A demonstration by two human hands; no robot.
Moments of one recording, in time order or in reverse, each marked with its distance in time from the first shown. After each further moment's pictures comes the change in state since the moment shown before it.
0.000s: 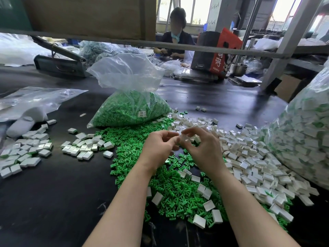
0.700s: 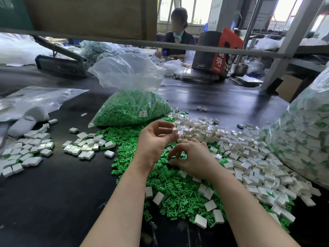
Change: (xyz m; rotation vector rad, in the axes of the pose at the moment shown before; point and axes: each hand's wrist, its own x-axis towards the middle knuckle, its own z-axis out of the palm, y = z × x) left_hand 0.001 0.003 -0.009 -0.295 0.065 0.103; right_hand -0.002 -0.003 0.008 -0.215 -0.549 -0.046
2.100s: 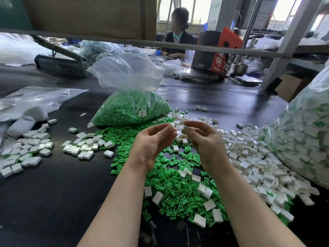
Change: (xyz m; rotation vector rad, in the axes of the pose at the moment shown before) left_hand 0.003 -0.002 -0.006 -0.416 0.016 -0.255; right_hand -0.004 -0.005 -0.020 1.256 0.373 0.157
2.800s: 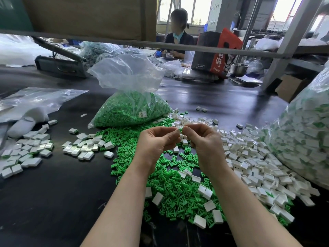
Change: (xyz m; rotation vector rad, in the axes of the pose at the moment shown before) left_hand -0.005 -0.003 0.007 0.307 -0.033 0.136; right_hand 0.001 0.006 0.005 -0.086 0.070 -0.140
